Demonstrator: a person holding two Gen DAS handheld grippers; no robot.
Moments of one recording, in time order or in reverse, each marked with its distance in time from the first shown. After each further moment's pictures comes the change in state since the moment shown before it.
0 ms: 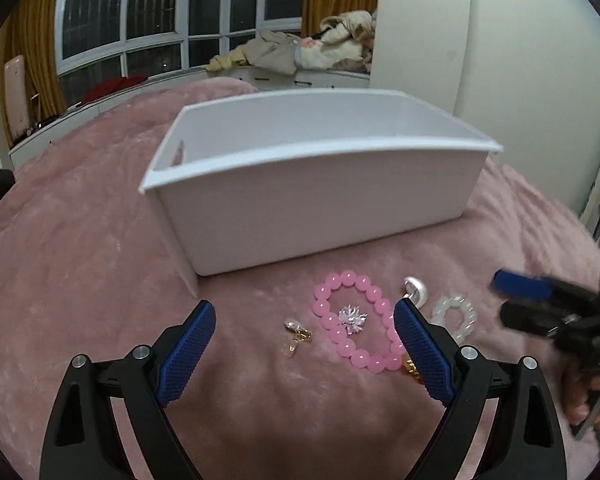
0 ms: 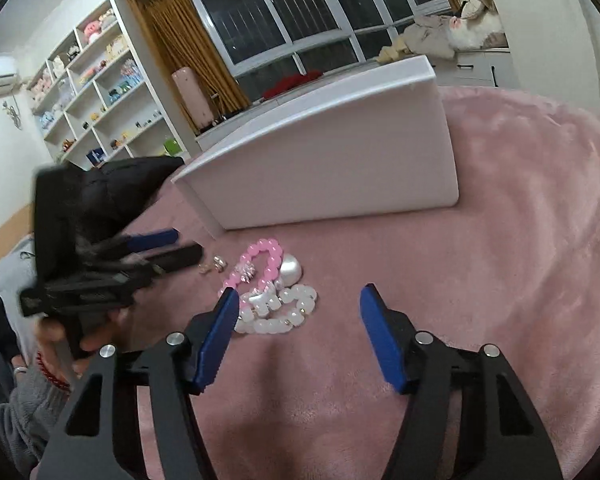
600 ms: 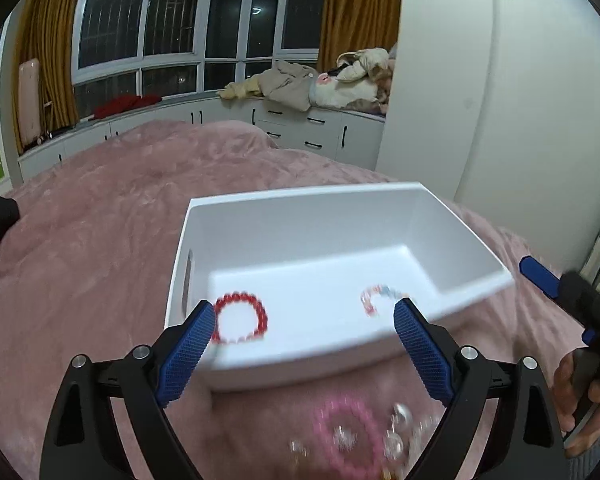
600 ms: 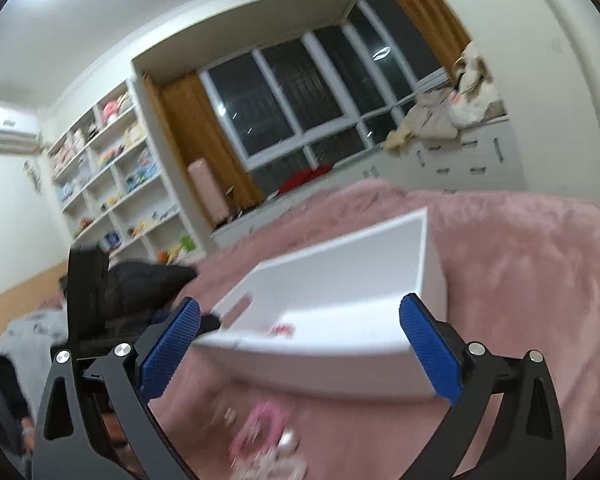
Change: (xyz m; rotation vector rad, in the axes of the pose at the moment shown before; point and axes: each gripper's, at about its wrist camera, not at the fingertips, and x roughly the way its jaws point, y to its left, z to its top) left arm -0.015 0.007 0.090 -0.068 -0.109 0.021; right arm -0.025 -0.019 0.087 0.011 -0.276 0.070
